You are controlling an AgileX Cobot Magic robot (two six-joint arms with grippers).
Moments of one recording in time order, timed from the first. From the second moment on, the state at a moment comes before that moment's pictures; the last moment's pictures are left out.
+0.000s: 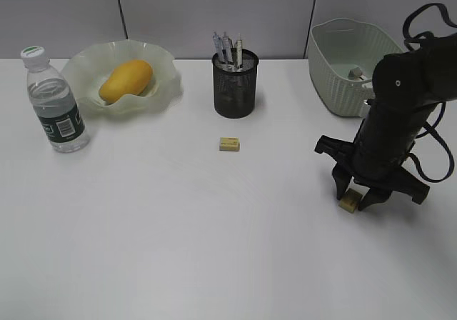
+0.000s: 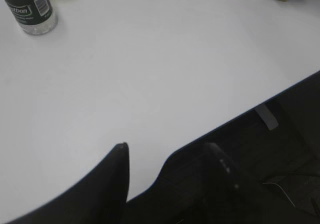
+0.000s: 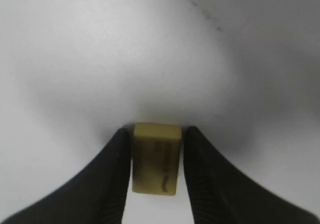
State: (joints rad) left arm -0.52 0.24 -0.52 -0.07 1.06 -0.04; right arm 0.35 1.99 -1.06 -0.01 0.61 0.99
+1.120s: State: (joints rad) left arm -0.52 0.24 -0.52 -0.07 1.06 -0.04; right arm 0.41 2.06 -1.87 0.17 0.62 0.56
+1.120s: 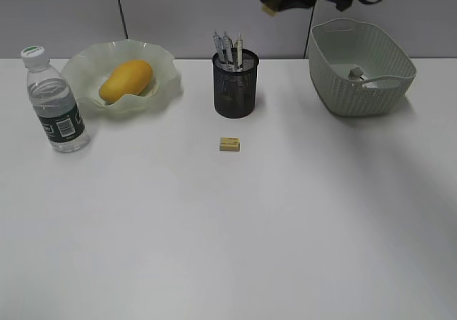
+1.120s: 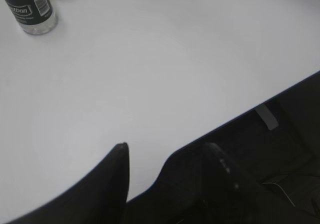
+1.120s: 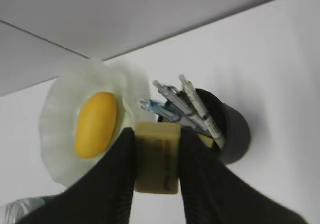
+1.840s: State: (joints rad) left arm -0.52 0.24 -0.52 -0.07 1.06 -0.04; right arm 0.45 2.35 -2.05 0.21 0.60 0.54
